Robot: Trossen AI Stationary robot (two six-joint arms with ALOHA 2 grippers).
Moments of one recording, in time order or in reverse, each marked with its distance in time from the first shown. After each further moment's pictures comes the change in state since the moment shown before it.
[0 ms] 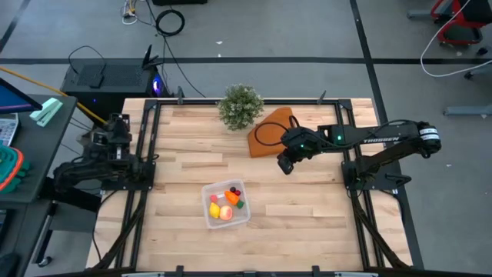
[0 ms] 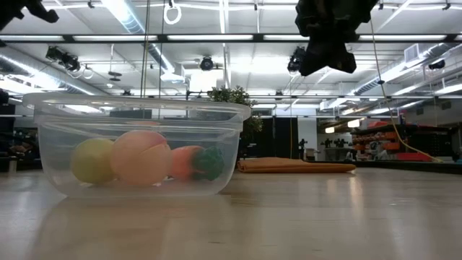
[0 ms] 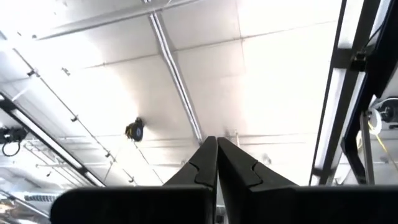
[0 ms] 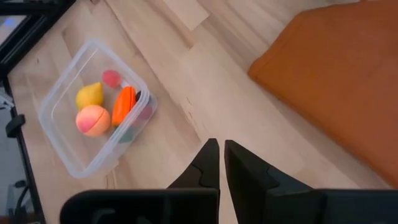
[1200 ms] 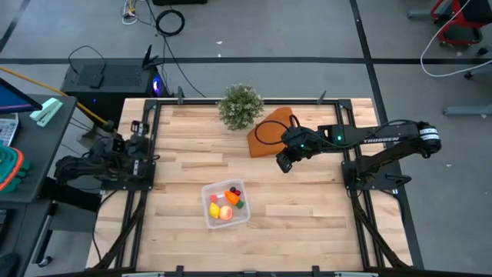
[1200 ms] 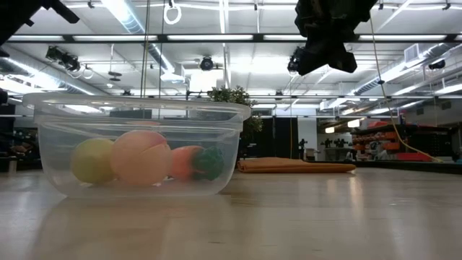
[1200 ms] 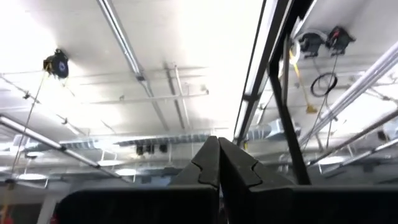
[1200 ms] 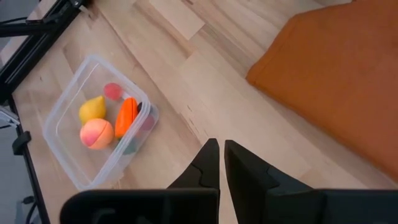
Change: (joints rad) left arm -0.118 0.000 -0.010 -0.308 0.208 -0.001; right arm 0.000 0.000 0.000 0.017 0.023 0.059
